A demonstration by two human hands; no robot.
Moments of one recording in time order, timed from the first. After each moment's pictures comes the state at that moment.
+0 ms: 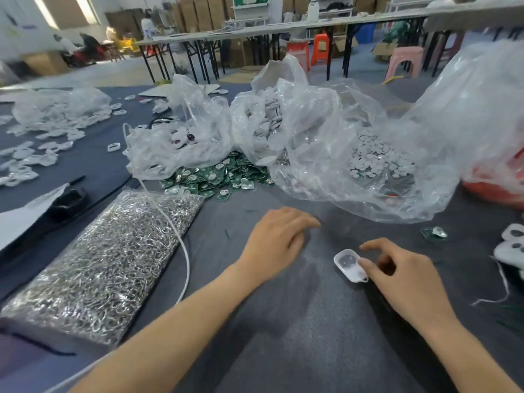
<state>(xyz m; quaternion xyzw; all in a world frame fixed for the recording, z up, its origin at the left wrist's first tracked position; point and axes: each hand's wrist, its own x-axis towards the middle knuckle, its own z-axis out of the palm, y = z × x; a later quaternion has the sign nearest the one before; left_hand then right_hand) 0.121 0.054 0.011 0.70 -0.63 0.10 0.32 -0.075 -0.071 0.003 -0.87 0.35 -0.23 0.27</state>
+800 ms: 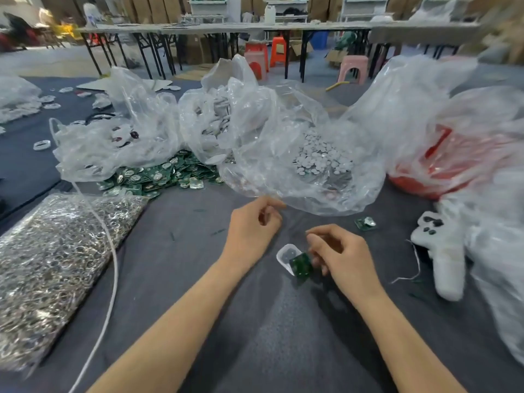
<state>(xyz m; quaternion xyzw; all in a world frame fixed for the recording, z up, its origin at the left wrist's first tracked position) 0.077 0.011 0.026 0.75 -0.42 -0.10 0.51 -0.074 -0.073 0.013 -0.70 0.32 -0.31 0.55</state>
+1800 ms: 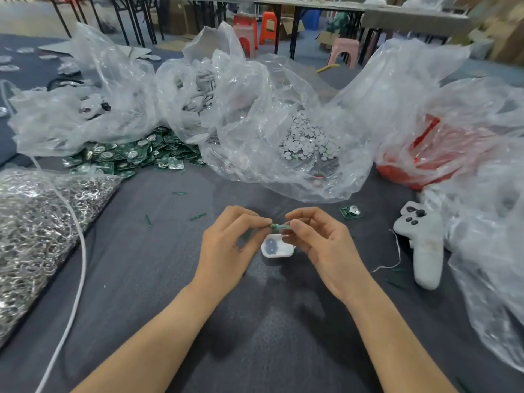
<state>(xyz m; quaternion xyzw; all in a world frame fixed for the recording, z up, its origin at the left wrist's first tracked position) 0.058 0.042 -0.002 0.66 -0.53 0.11 0.53 -0.072 -0.070 0.020 -0.58 0.20 -0.29 0.74</state>
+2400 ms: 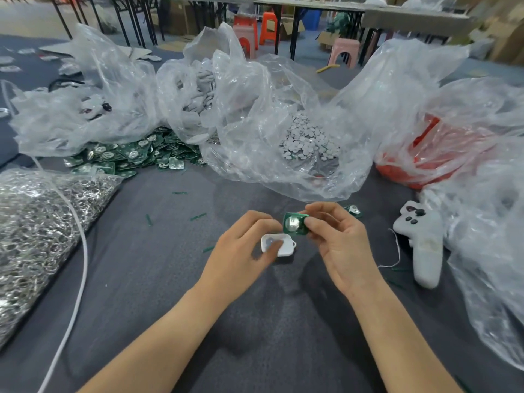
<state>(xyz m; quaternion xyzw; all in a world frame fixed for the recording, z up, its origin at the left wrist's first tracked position) 0.047 0.040 -0.002 0.66 -0.59 0.09 0.46 -0.075 -0.077 0.023 -0.52 0.26 -0.37 0.73</state>
